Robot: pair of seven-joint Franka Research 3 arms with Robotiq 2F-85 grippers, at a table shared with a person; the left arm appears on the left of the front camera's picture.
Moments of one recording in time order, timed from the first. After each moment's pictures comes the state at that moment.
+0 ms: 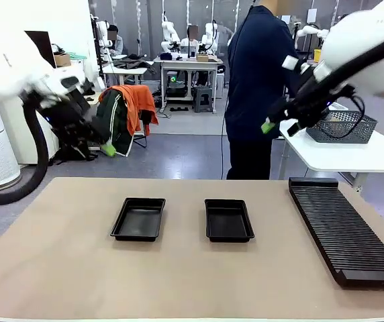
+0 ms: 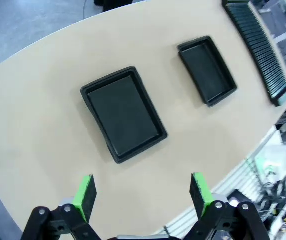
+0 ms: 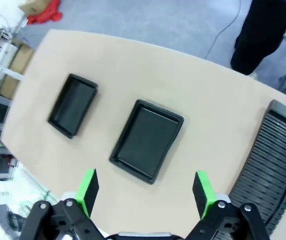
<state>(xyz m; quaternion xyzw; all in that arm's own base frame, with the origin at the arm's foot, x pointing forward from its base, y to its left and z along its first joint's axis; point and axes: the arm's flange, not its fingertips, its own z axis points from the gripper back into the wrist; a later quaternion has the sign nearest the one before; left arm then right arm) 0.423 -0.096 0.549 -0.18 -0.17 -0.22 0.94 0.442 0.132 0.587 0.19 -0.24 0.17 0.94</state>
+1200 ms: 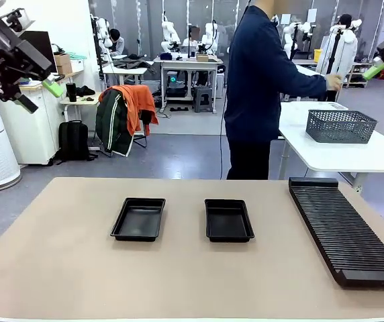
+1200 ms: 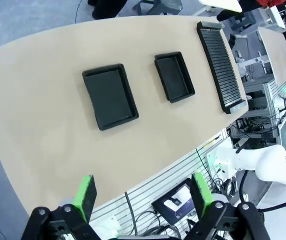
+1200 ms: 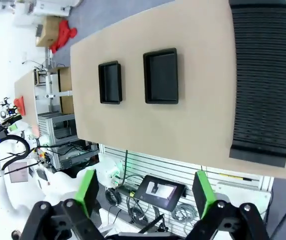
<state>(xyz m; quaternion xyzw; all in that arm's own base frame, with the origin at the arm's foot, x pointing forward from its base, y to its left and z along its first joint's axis) 0.381 -0.001 0.669 -0.27 -0.15 -0.13 0.94 0.380 -0.059 0.700 0.32 -0.07 -0.07 0.94</state>
